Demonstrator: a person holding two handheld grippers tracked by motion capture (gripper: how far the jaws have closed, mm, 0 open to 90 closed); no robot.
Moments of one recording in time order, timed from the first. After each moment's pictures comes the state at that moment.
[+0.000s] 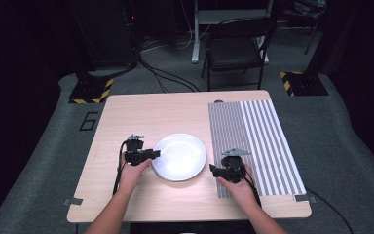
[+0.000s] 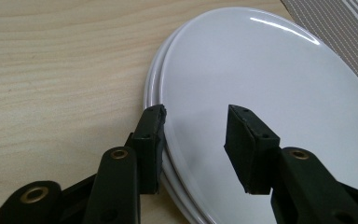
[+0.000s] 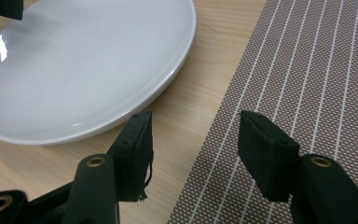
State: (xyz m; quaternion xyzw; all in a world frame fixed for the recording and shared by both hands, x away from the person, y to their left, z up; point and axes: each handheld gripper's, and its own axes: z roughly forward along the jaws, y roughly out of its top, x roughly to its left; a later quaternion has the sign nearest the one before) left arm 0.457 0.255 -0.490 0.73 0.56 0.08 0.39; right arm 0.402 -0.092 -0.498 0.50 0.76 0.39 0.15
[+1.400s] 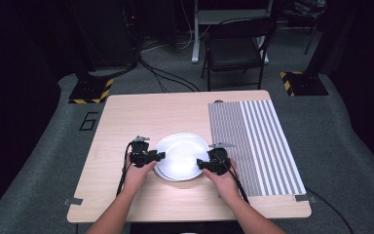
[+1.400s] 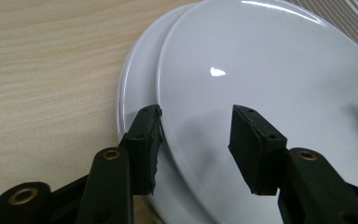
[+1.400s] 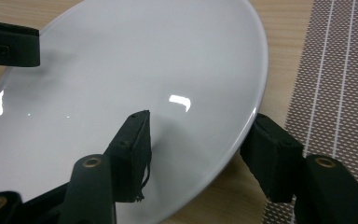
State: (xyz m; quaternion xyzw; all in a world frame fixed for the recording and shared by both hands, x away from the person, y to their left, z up) left arm 0.457 0.240 -0.500 0.74 0.54 0.08 0.40; right arm 0.432 -0.050 -0.506 0.54 0.74 0.39 0.11
